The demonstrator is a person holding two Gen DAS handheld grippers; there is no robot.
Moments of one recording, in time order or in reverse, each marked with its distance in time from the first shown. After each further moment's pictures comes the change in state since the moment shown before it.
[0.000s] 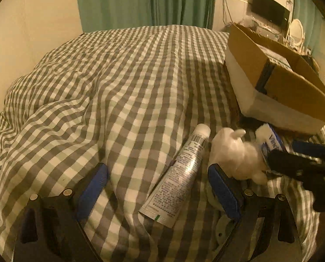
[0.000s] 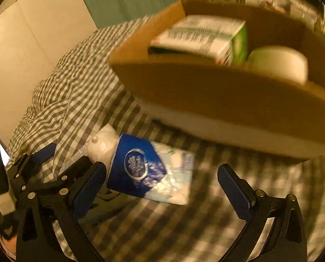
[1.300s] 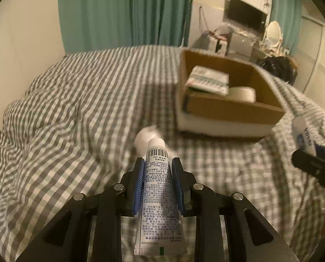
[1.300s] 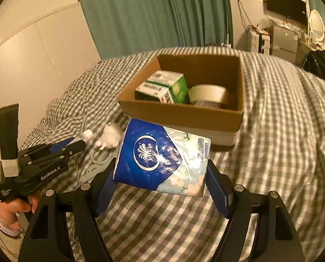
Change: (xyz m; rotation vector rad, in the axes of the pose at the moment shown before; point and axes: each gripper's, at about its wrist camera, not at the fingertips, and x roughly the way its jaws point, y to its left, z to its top) left arm -0.084 -0.043 0.016 0.056 -0.079 -0.130; right arm -0.163 -0.029 -0.044 -0.028 -0.225 -0.064
